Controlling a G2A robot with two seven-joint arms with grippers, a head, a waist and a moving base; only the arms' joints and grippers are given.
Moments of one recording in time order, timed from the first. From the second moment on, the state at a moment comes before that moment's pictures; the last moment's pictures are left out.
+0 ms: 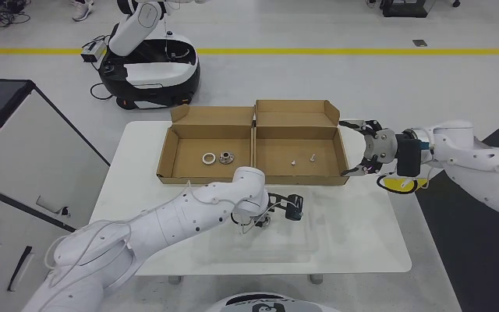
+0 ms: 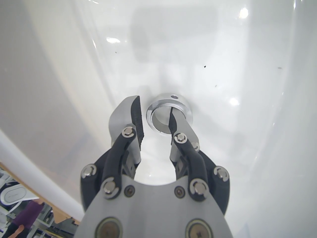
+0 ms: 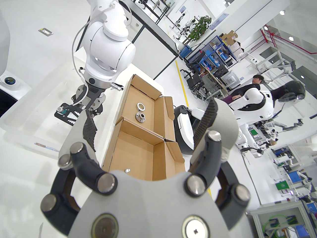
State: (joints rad) left arm 0.69 -1.30 -0.23 -1.45 0.94 -0.65 -1.16; right arm -0.41 -0.47 0.17 -1.37 -1.46 -0.61 -1.21
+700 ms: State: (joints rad) left arm 0.69 -1.32 -0.22 -1.41 0.93 -0.65 -1.17; right arm -0.41 -0.47 0.17 -1.37 -1.46 -0.61 -1.21
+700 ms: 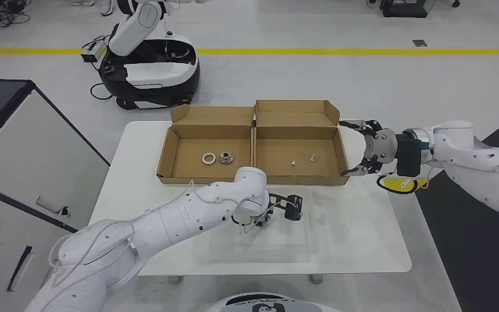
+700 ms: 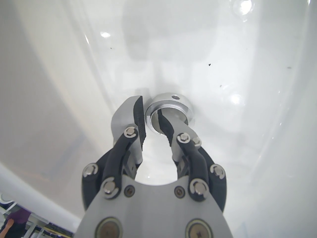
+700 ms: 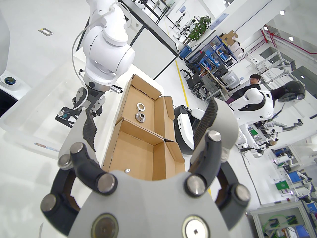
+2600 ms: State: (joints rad) left arm 0.70 -1.07 -0.71 -1.80 0.75 -0.69 -1.03; right arm -0.41 -0.47 0.17 -1.37 -1.46 -0.61 -1.21
